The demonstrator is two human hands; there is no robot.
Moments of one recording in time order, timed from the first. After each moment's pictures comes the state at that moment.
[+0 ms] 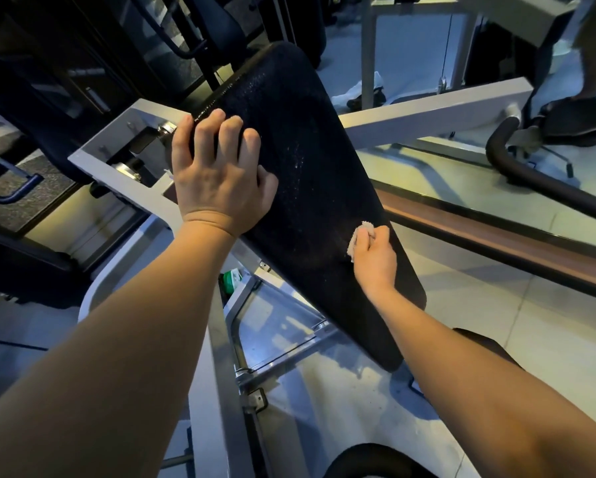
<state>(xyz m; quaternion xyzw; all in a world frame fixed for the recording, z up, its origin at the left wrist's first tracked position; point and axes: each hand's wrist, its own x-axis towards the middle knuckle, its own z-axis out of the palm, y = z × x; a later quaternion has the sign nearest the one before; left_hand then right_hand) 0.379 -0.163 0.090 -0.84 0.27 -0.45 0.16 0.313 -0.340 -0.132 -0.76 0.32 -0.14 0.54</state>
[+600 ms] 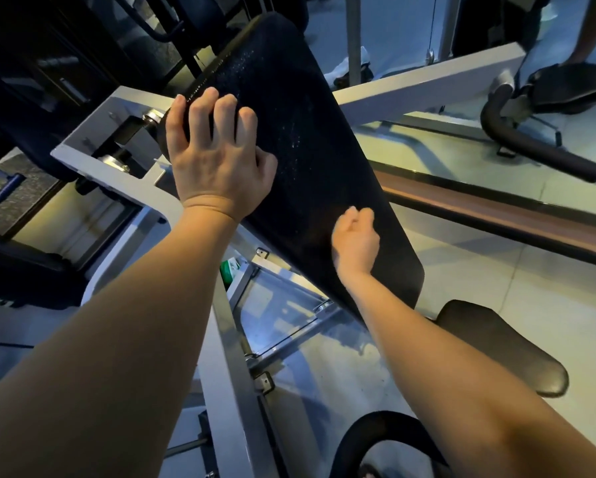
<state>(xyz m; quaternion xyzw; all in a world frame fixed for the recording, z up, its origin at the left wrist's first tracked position) 0.376 -0.163 0.091 -0.85 0.27 -0.42 0.14 0.316 -0.290 -0.105 -0.72 0.39 -0.21 0.54</state>
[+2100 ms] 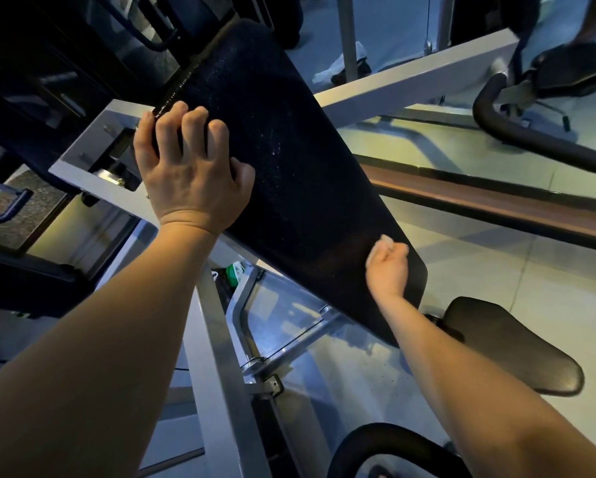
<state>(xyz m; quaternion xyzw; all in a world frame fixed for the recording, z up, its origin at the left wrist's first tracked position) 0.378 -0.164 0.086 -0.85 0.26 -0.44 0.15 0.275 -0.342 -0.190 -0.68 0.43 -0.13 0.58</state>
